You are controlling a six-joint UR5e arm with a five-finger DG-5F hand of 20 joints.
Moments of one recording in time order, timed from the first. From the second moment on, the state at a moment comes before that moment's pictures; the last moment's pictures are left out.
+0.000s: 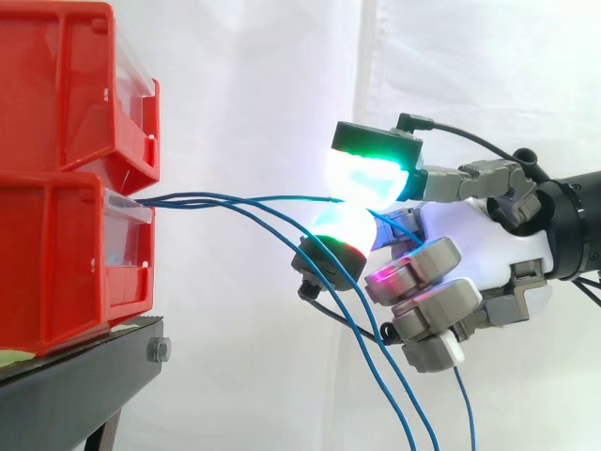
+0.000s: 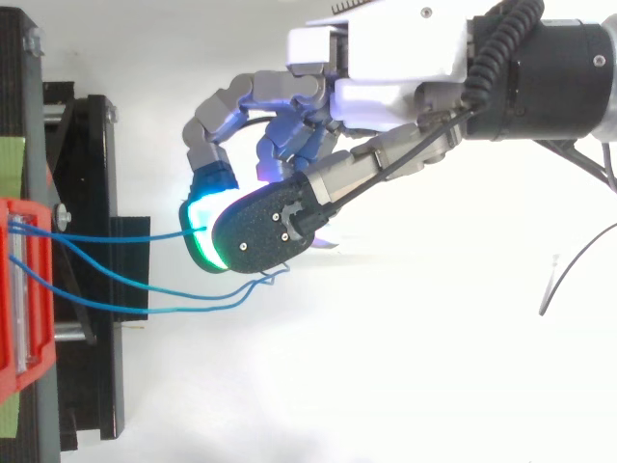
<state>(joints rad) 0.01 -2.29 -1.07 -3.11 -1.59 0.02</state>
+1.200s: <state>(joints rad) 0.03 -2.15 -1.36 -2.97 -1.53 0.06</state>
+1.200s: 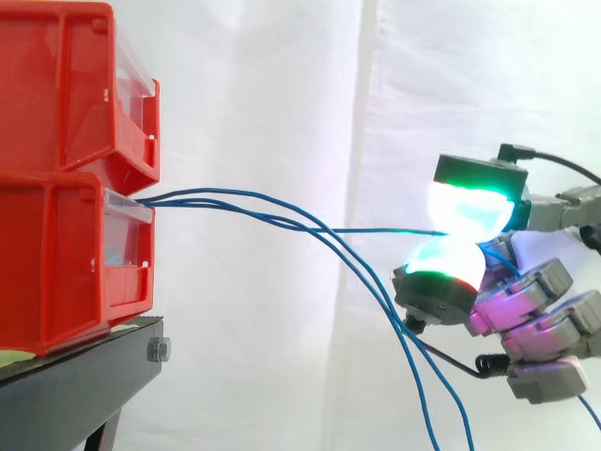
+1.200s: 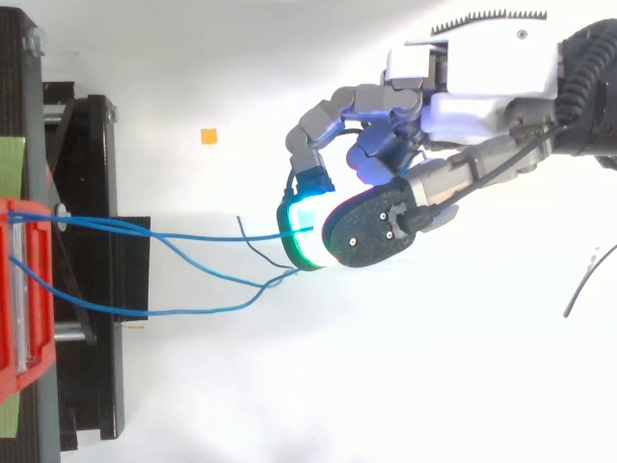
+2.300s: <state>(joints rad) 0.06 -2.15 -1.47 -2.72 -1.43 0.04</state>
